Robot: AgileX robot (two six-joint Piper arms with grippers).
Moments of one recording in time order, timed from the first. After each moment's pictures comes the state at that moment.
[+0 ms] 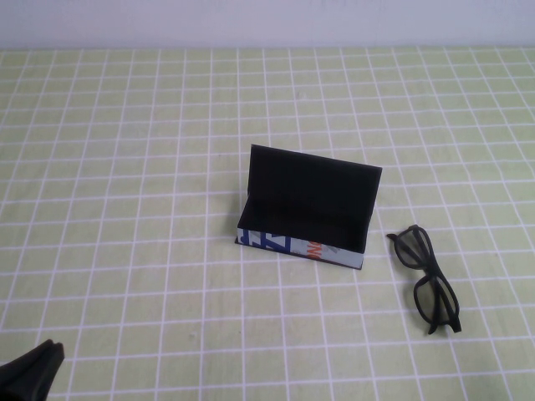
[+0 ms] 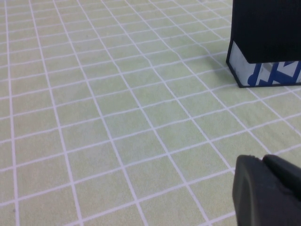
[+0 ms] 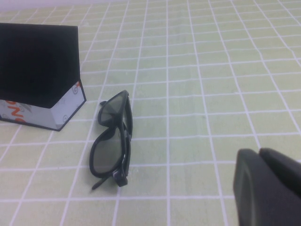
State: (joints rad) right arm 0.08 -0.01 0.03 0.26 0.31 -0.11; left arm -0.24 0.37 0.02 -1.72 0.14 1.74
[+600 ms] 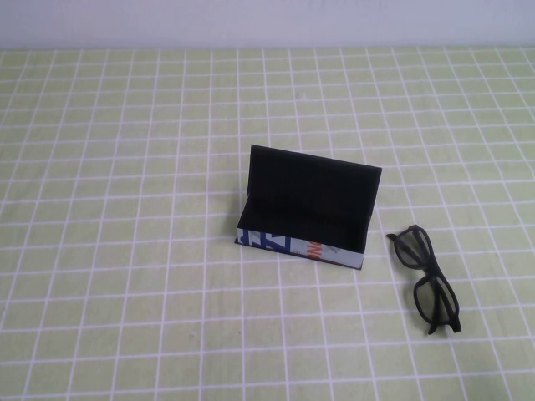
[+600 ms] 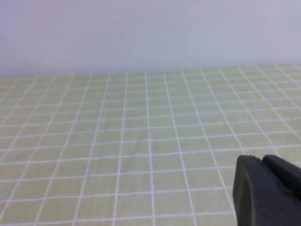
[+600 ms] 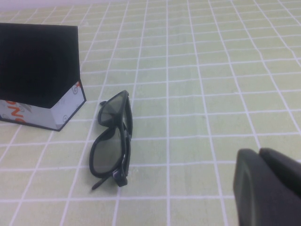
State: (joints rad) right arm 0.08 -0.01 0.03 0.26 0.31 -0.11; left arm 0.04 0.16 -0.07 -0.69 0.12 0.71
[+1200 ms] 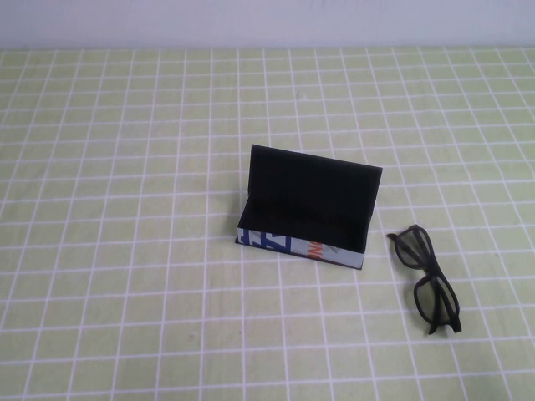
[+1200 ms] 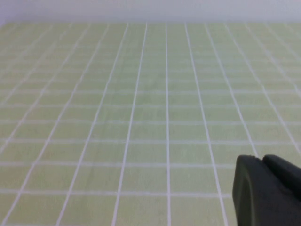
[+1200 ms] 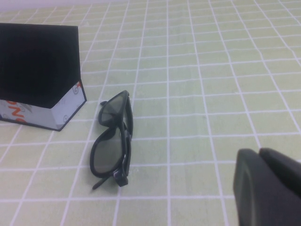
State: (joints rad) right arm 0.08 -0.01 0.03 0.26 0.31 -0.11; left arm 0.03 -0.01 0.02 0.02 0.26 -0.03
